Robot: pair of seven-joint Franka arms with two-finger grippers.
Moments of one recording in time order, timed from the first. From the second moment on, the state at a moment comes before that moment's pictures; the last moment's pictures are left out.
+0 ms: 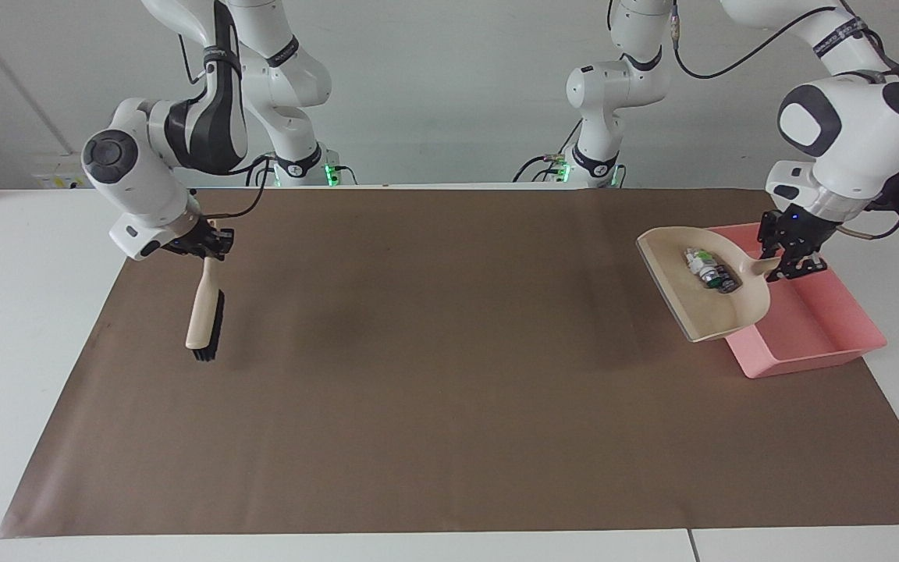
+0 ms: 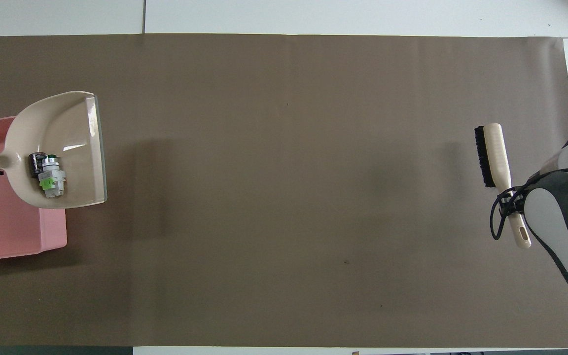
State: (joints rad) left arm 0.11 0.00 0.12 -1.90 0.02 1.98 1.70; right arm -0.13 -0.05 -0.05 -2.18 -0.09 1.88 -0.18
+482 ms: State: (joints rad) left arm 0.33 0.07 0.15 -1.80 0.10 2.00 1.90; right arm -0.17 -0.05 -0.05 -2.32 -0.09 2.03 -0.21
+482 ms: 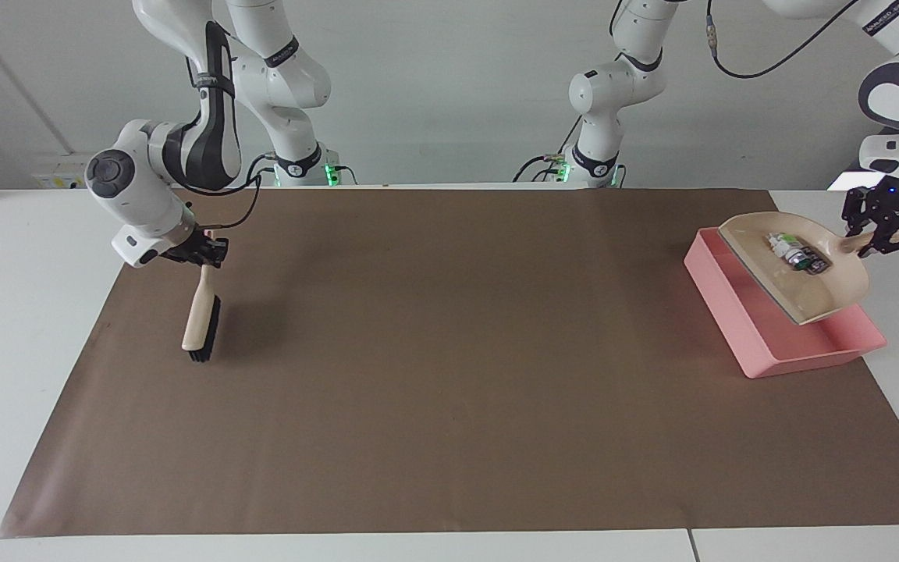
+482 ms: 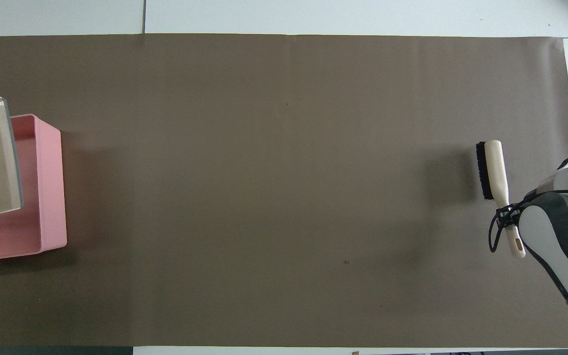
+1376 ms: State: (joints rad) left arm 0.29 0.08 0.14 -1.91 0.88 2.13 1.52; right arm -0.18 -0.08 -0.04 -2.26 -0.09 2.05 -0.22
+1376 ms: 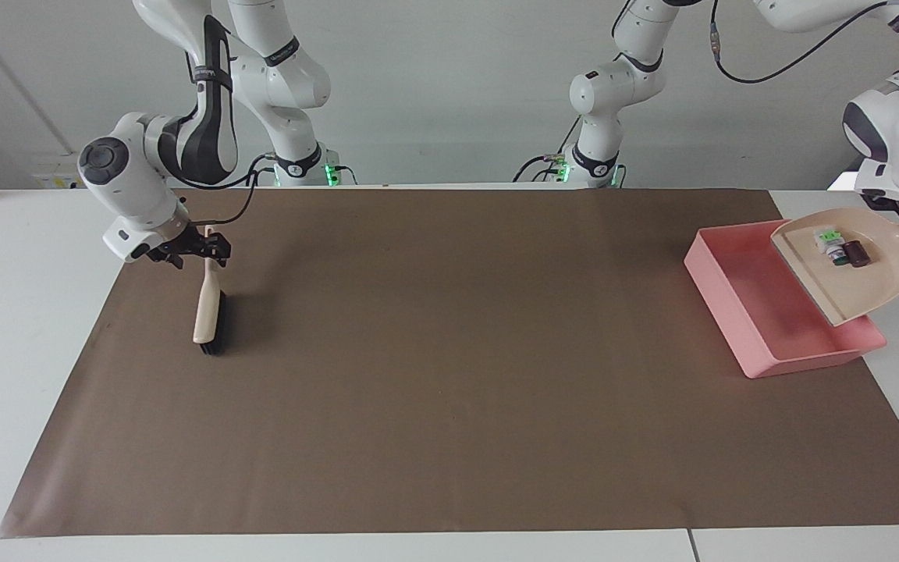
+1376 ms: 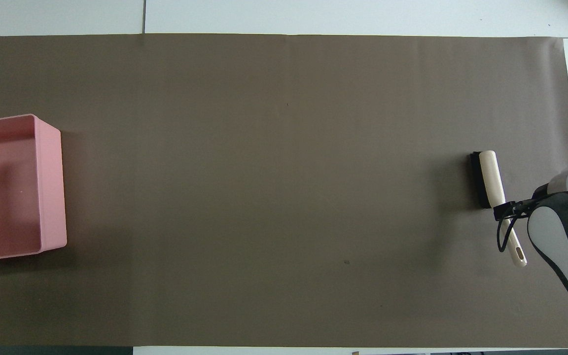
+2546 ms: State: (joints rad) left arm 0.06 -0.05 0.12 -1.92 0.76 1.96 1.61; right arm -0.04 -0.02 0.00 -1.54 -0.05 1.42 0.17
